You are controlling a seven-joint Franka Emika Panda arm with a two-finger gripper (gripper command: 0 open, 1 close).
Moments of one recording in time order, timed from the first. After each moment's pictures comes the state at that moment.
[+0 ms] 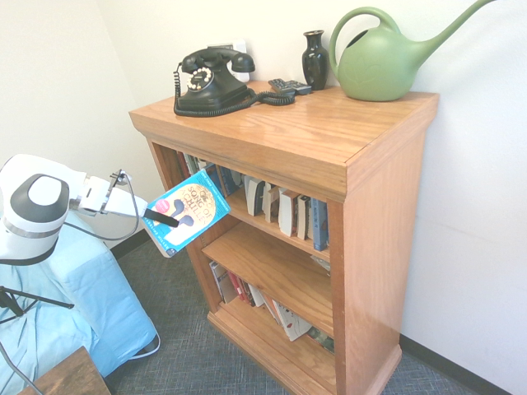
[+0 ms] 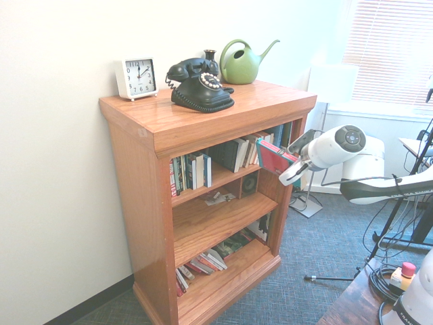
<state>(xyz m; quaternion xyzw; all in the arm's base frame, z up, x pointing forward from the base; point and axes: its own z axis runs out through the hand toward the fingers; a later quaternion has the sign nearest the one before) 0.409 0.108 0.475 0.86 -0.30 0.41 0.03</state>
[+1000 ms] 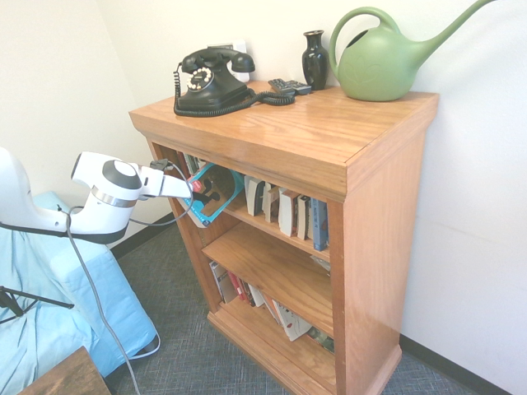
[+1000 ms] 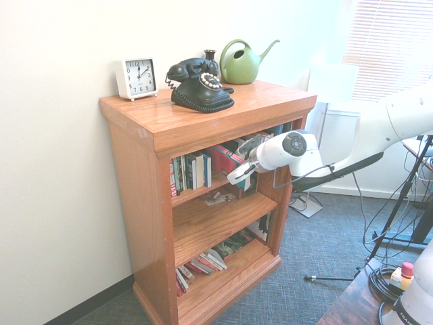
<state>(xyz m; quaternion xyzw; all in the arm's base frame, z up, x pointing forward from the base) 0.546 0.150 0.431 0.86 -0.27 0.43 -0.06</state>
